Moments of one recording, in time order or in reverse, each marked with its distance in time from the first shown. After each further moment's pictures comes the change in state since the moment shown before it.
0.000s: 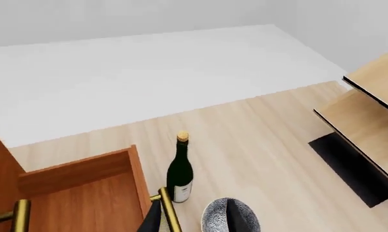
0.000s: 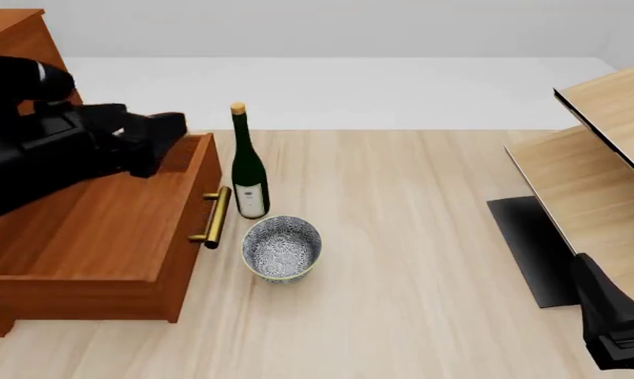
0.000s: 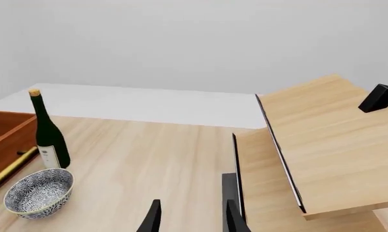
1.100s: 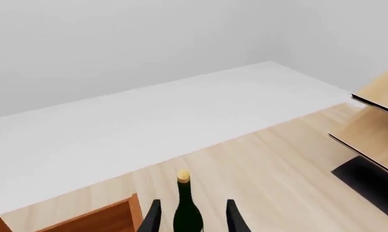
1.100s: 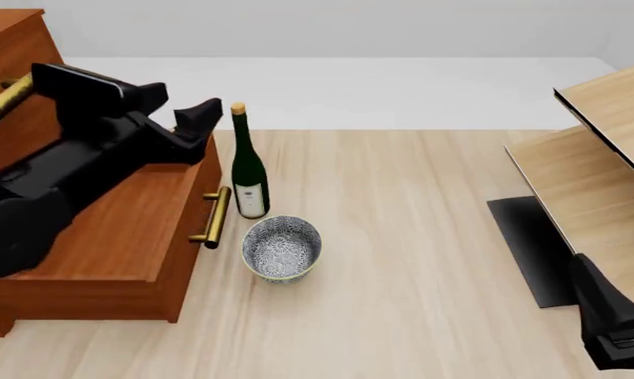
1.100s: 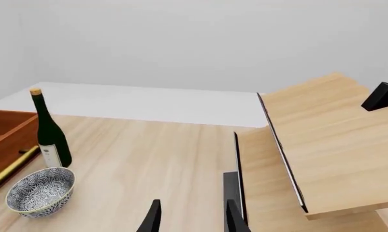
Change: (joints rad) left arm -0.006 0.271 0.051 -0.520 0.130; right arm 0.005 0.008 0.003 -0.004 0.005
